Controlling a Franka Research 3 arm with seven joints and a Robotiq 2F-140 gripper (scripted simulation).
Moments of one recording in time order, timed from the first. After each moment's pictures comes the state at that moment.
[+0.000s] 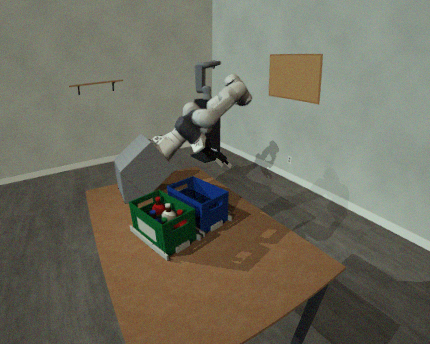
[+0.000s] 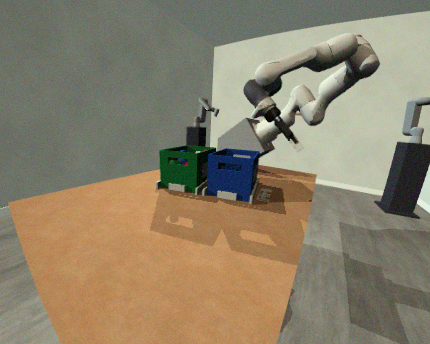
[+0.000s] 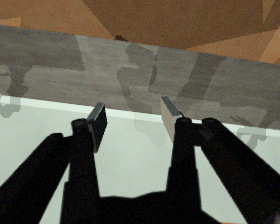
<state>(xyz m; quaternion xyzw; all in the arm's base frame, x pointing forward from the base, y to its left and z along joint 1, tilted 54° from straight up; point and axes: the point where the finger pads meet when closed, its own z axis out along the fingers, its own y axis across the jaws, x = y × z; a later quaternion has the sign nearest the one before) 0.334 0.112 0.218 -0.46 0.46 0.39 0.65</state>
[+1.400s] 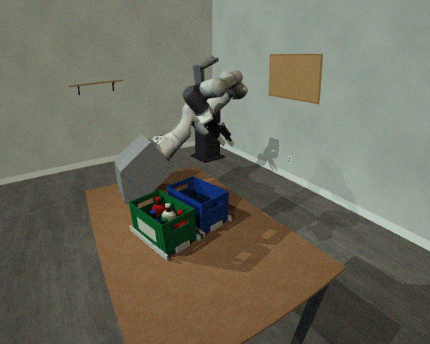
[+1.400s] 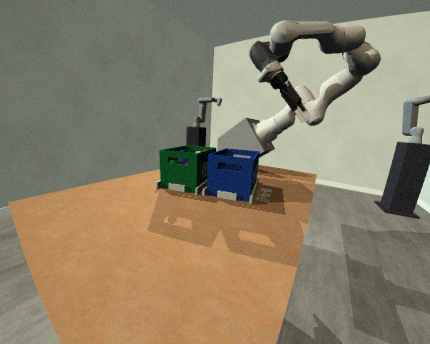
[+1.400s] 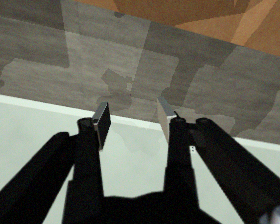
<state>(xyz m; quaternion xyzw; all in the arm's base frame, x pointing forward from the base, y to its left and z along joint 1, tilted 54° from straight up) 0.319 0.008 0.304 -0.52 0.45 0.37 0.62</state>
